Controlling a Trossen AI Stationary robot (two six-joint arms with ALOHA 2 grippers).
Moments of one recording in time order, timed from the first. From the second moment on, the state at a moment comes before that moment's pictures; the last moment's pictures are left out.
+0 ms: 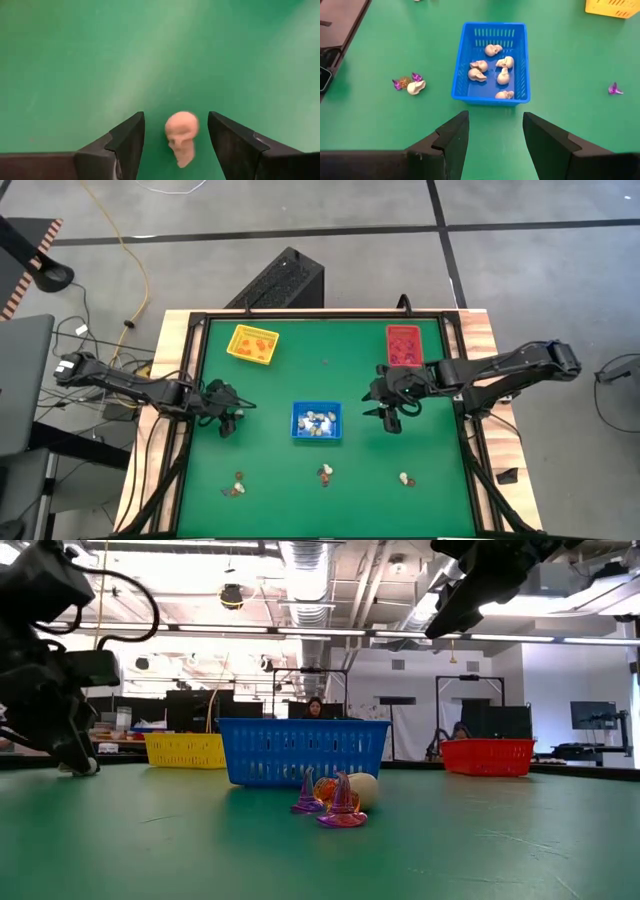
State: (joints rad) left arm -0.19 0.62 0.18 -0.45 -0.24 -0.55; right arm 0.10 1.14 0.86 -0.41 0.00 0.09
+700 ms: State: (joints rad) left arm -0.20 0.62 0.15 -0.42 -0.19 -0.56; right arm 0.10 1.14 0.86 -0.40 0.00 0.10
